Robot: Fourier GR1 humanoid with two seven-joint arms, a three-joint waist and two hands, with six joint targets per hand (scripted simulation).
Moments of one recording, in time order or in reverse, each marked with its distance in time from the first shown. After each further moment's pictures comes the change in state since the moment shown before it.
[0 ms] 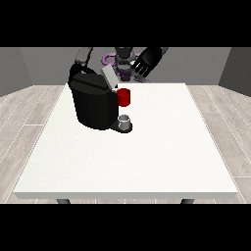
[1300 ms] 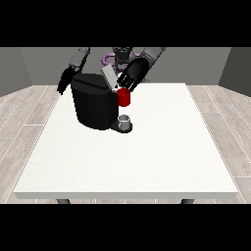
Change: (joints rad) left arm -0.186 0.061 0.037 0.075 -0.041 -0.002 0.009; right arm -0.137 -0.032 -0.052 -0.047 0.000 -0.029 0.049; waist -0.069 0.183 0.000
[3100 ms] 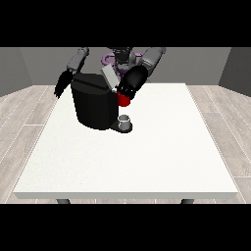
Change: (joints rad) left arm -0.029 0.059 -0.033 0.030 -0.117 0.118 -0.110; right arm -0.040 -0.019 -0.020 0.002 -0.012 0.005 -0.007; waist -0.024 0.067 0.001
